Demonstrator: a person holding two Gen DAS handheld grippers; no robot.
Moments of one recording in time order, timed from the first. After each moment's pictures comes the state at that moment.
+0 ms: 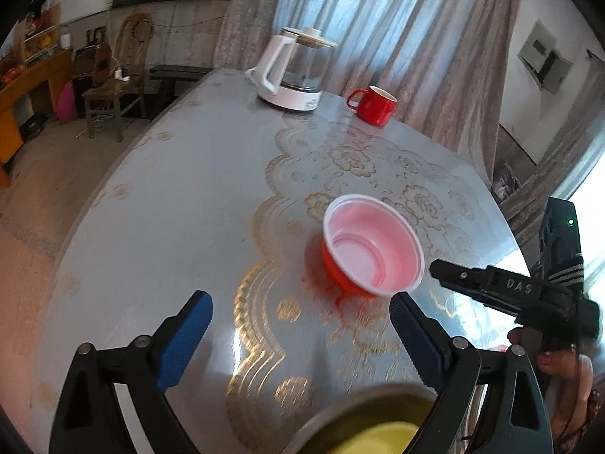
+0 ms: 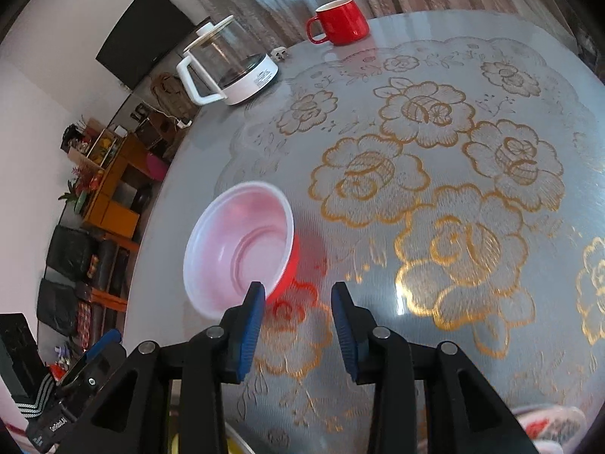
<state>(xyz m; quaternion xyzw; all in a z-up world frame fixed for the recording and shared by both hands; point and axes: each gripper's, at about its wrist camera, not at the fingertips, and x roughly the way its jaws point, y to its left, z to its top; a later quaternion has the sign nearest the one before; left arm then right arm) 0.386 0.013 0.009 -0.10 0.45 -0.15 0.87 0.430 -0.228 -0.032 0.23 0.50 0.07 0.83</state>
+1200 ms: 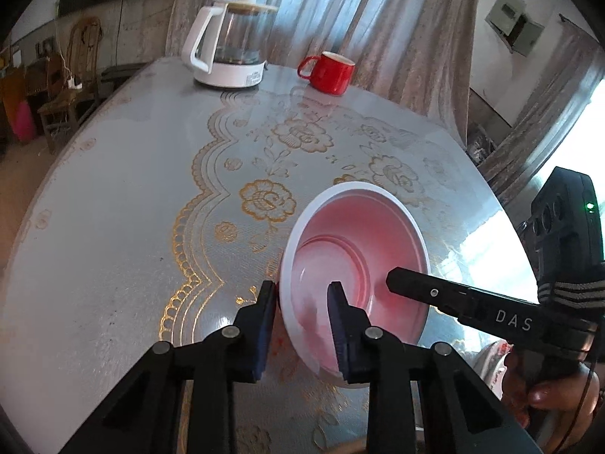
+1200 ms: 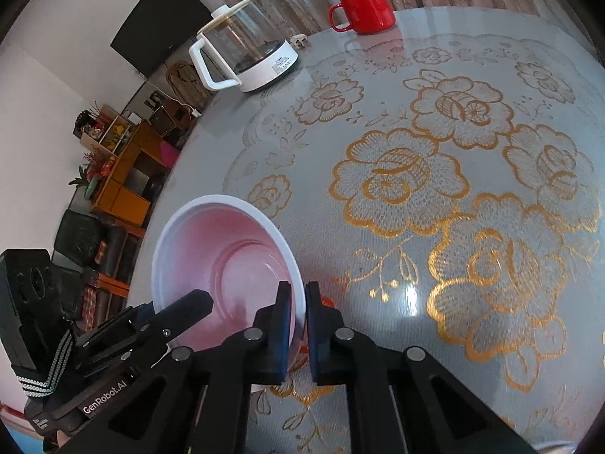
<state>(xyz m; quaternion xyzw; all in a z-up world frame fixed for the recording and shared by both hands) 0.413 -0.045 -0.012 -0.05 0.47 -0.22 0.85 0.438 -0.214 -0.048 0.22 0.50 0.12 0.83</state>
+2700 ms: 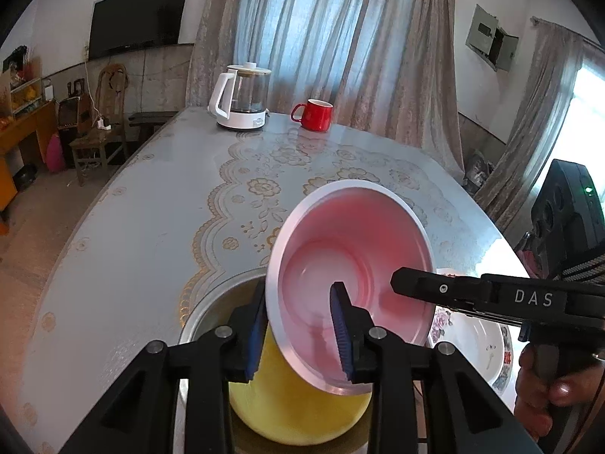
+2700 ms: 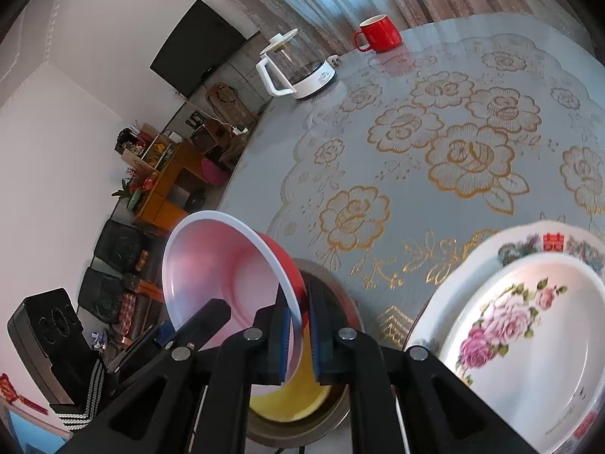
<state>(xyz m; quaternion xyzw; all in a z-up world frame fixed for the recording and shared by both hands) 0.247 -0.024 0.027 -0.04 0.37 -0.19 0.91 0.280 -0.201 -0.002 0.26 0.44 0.16 0.84</state>
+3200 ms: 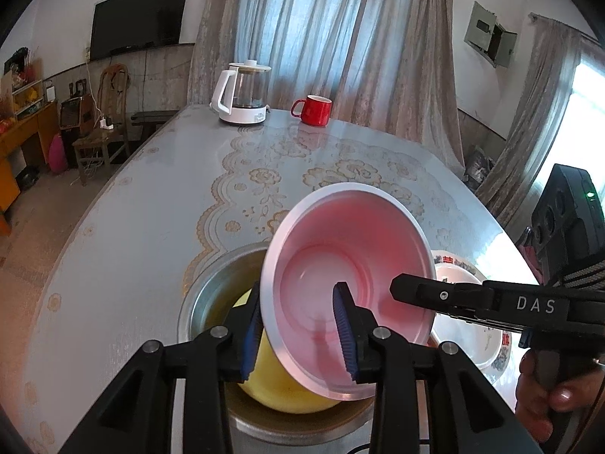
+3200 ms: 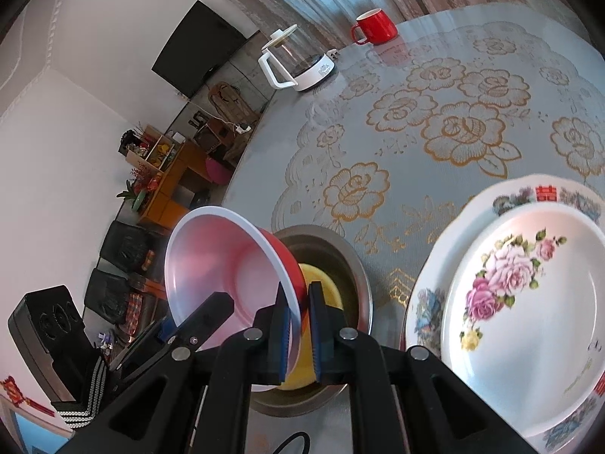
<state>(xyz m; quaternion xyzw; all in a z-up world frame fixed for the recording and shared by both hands) 0.228 -0.021 0.021 -0.04 0.38 -0.19 0.91 0.252 -0.198 -0.010 0.28 0.45 0.17 0.83</state>
